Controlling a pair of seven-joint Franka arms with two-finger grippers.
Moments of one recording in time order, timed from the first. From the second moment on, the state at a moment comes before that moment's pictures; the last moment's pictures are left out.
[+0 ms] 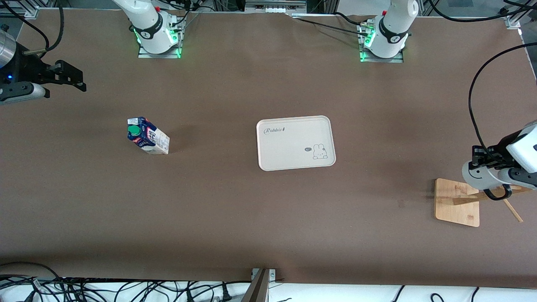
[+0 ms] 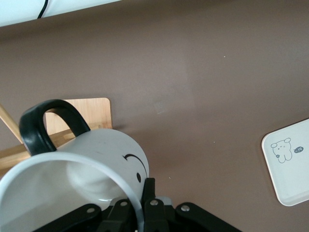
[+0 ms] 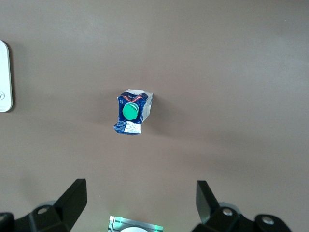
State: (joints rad) left arm 0.24 0.38 -0.19 -1.37 -0.01 1.76 0.31; right arm -0.03 -0.03 0.05 -1.65 0.02 1.52 -0.17
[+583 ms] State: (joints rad) left arm 0.30 0.39 -0.19 -1.37 -0.01 1.76 0.37; right arm -0.03 -0.03 0.05 -1.63 0.02 1.53 -0.17
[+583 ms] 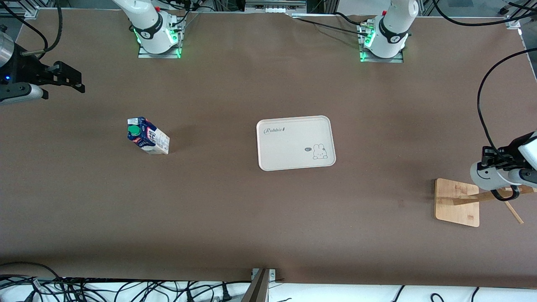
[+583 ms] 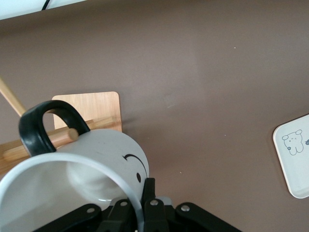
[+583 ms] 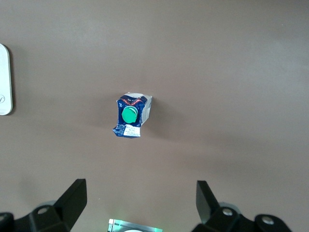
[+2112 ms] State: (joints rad) left arm 0.20 0.36 -0.21 -1.37 0.03 1.72 0.15; right arm -0.03 -0.03 0.05 -1.63 0.01 1.53 -0.17
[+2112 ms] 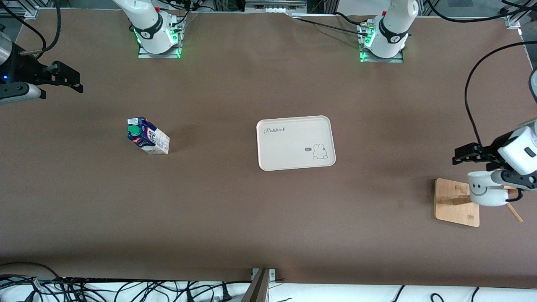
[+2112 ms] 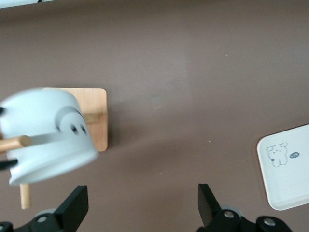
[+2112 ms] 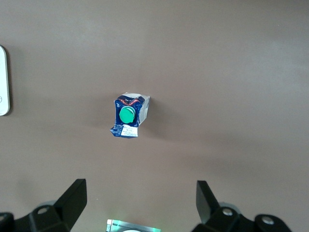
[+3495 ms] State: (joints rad) left arm -0.13 0.01 0.04 -1.74 0.03 1.85 0.07; right arm -0.03 -0.03 0.05 -1.63 0.01 1.53 -0.17
